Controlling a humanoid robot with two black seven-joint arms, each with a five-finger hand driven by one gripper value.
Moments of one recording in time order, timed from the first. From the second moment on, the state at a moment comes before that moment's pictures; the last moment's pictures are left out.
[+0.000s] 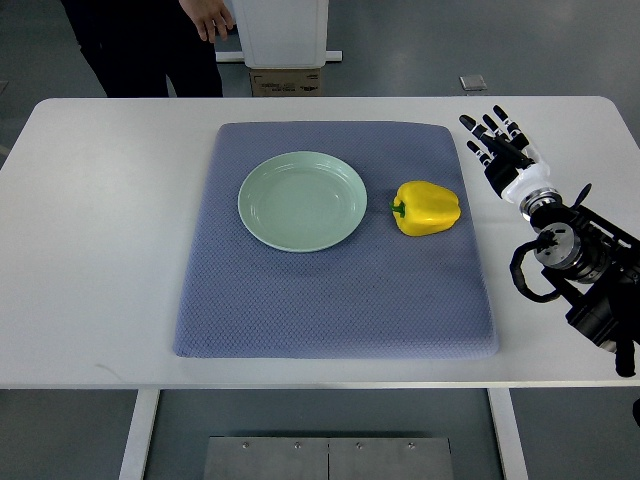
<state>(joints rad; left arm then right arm) 0.03 0.00 -0.17 -0.23 0.04 0.14 0.01 0.85 -0.14 0.58 0.51 0.14 0.10 0.32</state>
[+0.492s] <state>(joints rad) 0.02 0.00 -0.18 -0.23 0.04 0.15 0.01 0.85 -0.14 0.58 0.51 0.14 0.10 0.32</state>
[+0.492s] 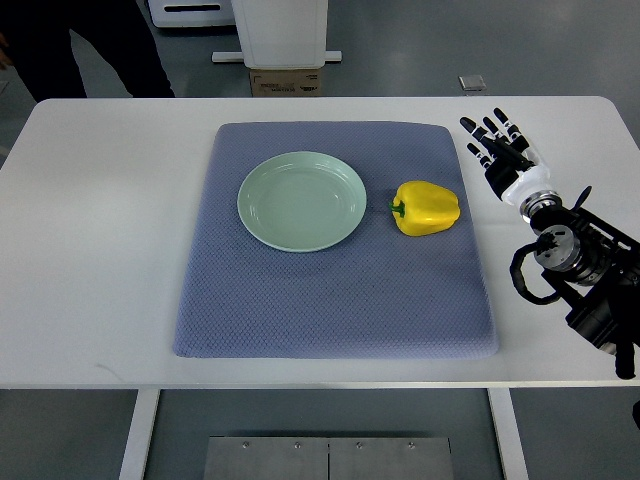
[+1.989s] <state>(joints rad) 0.02 0.00 -0.17 -0.23 0.04 0.15 0.01 0.93 -0.20 0.50 0.60 -0.10 0.26 0.43</state>
